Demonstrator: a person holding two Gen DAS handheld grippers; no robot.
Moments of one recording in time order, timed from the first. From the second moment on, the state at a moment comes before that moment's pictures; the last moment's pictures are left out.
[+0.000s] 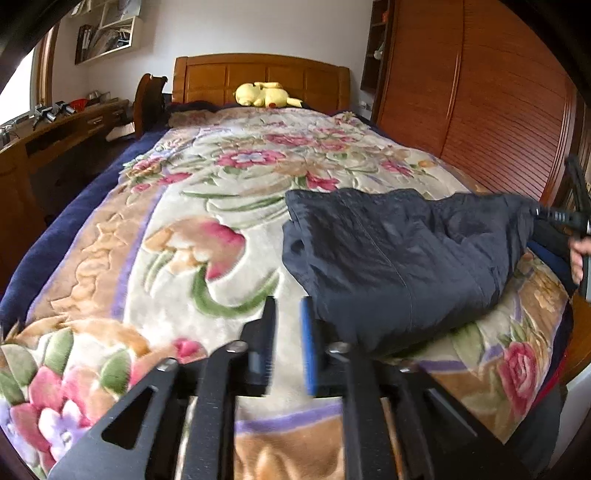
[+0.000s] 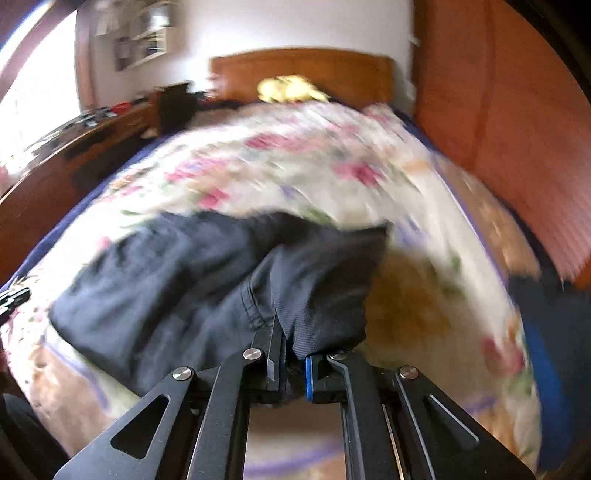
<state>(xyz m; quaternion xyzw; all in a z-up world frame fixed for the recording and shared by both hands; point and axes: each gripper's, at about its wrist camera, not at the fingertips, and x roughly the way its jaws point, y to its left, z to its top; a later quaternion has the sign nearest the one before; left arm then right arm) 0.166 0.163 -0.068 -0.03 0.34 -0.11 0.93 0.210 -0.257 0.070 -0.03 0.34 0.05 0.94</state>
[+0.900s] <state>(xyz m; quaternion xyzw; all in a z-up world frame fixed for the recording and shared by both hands) 0.154 0.199 -0.052 -0.07 0.29 -0.10 0.95 0.231 -0.015 0.085 -0.11 0.33 0.23 0.91</state>
